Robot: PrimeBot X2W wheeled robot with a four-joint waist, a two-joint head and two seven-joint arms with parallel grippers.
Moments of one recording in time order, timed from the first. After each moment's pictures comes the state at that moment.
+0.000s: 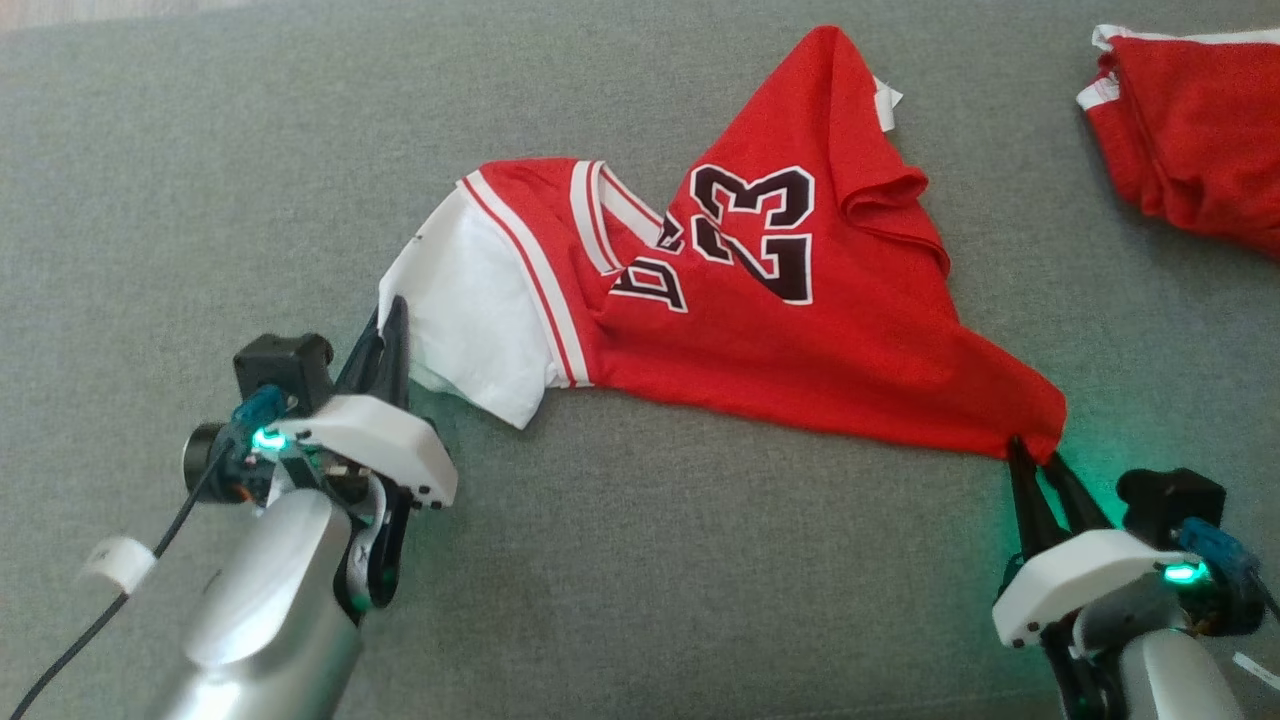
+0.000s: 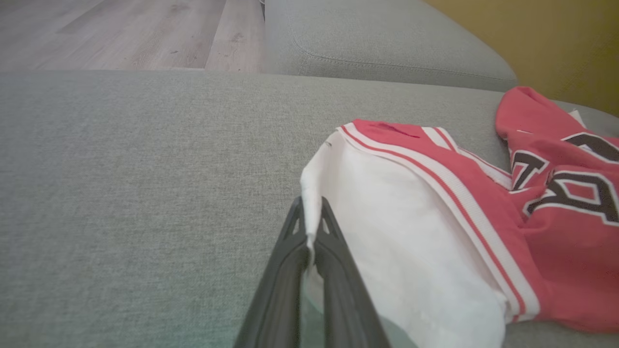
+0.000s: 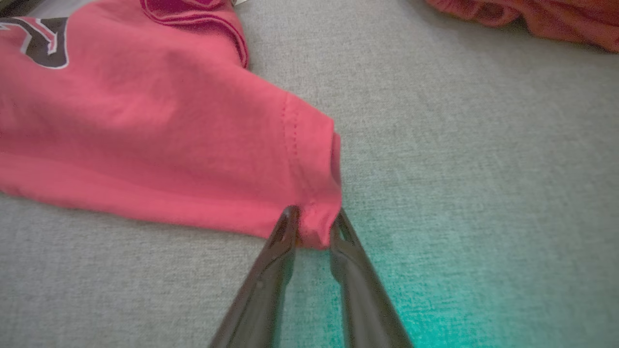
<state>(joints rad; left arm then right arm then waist) -0.46 0.23 -0.48 0.46 -0.58 0.13 0.01 -0.04 -0.05 -0.06 0.26 0.13 0.13 0.07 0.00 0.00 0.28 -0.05</state>
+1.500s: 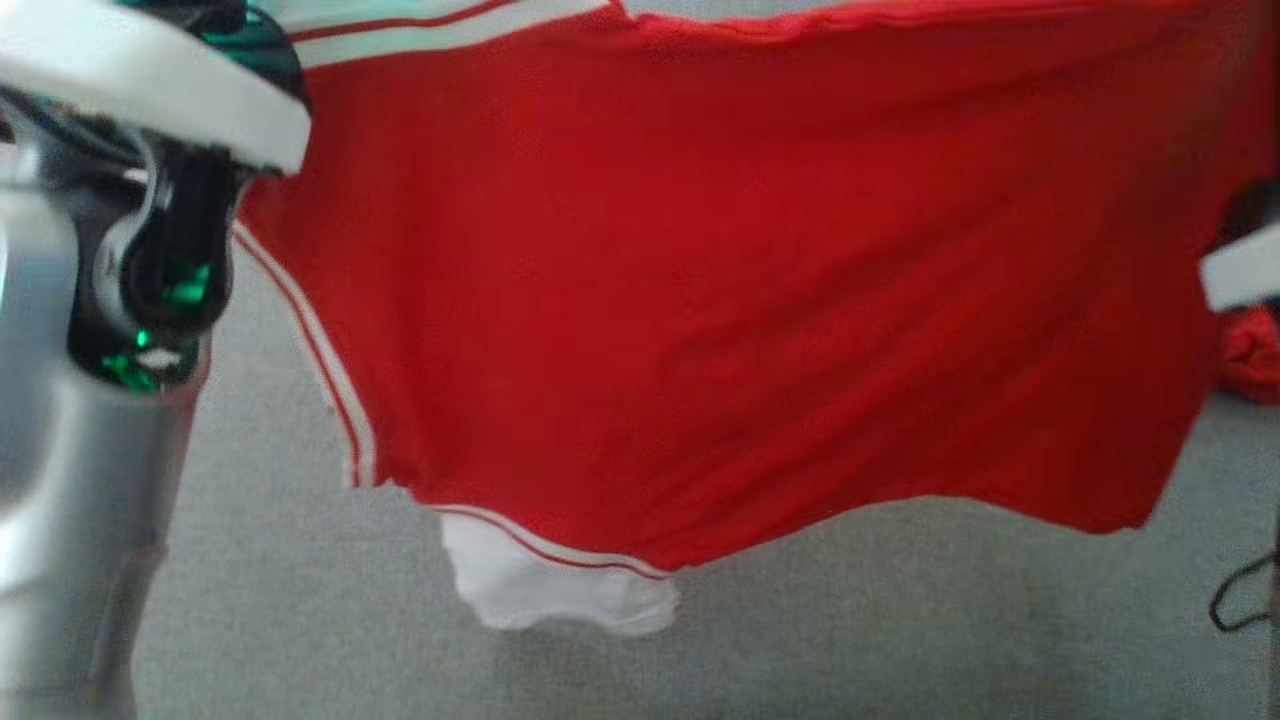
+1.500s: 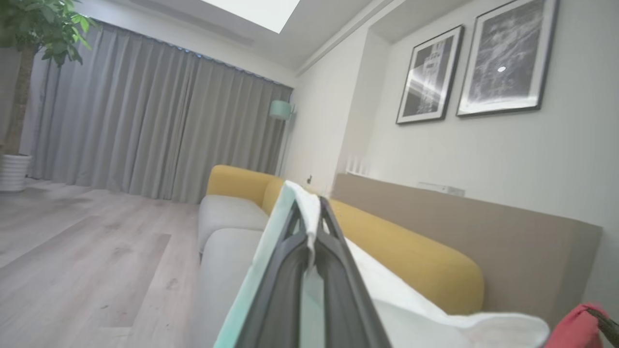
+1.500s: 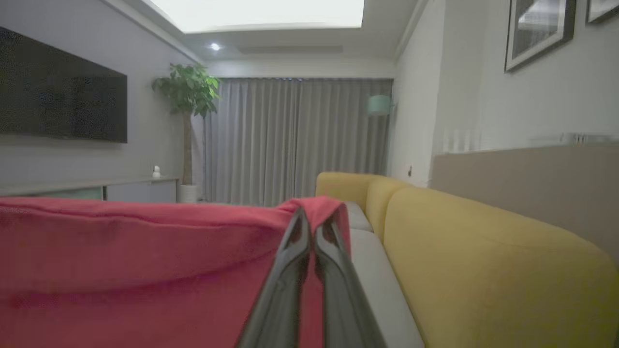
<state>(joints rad) -0.77 0.35 -0.30 -0.20 -0.85 0.19 0.37 -0.42 -0.23 -0.10 -0.26 0.27 0.13 0.34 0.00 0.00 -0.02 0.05</state>
